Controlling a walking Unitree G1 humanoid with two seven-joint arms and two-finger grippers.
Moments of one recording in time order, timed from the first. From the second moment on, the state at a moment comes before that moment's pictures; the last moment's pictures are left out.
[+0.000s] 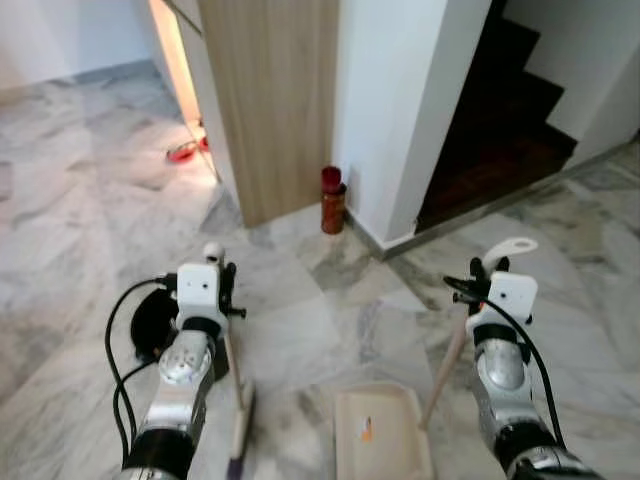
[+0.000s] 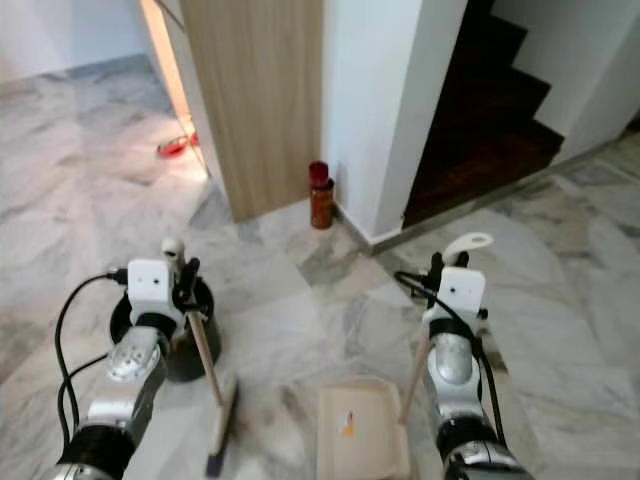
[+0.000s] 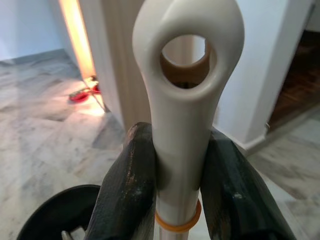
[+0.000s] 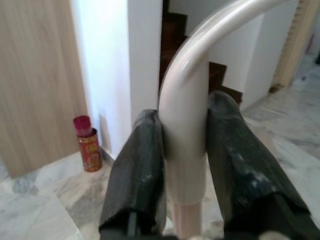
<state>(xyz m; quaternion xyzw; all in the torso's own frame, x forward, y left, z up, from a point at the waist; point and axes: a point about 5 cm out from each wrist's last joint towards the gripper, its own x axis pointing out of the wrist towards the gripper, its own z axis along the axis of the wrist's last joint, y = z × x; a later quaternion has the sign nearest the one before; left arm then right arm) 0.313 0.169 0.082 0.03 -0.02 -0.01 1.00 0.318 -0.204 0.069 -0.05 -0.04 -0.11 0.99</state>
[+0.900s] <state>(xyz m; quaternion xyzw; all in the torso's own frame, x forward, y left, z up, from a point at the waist) 0.318 0.179 0.092 0.04 -0.04 0.00 1.00 0.316 -0.201 0.064 -0.05 -0.03 -0.11 0.99</state>
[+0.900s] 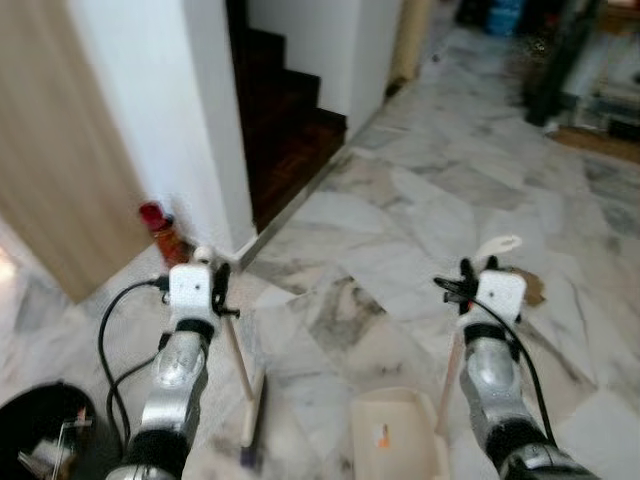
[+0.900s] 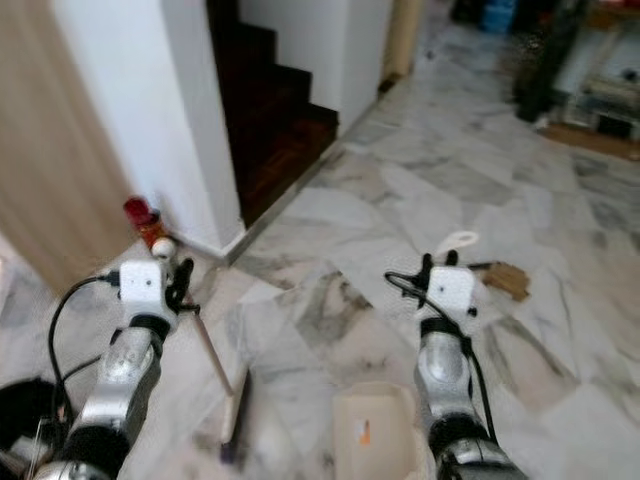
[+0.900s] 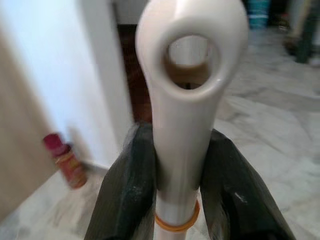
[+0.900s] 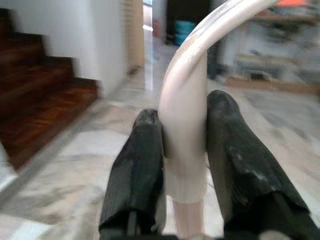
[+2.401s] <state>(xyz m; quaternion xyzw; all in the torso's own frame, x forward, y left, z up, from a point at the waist) 0.314 0.185 0.092 -0.02 -0.05 0.04 1.00 0.322 -0.194 0.072 -0.03 -0.05 -0.11 0.99</state>
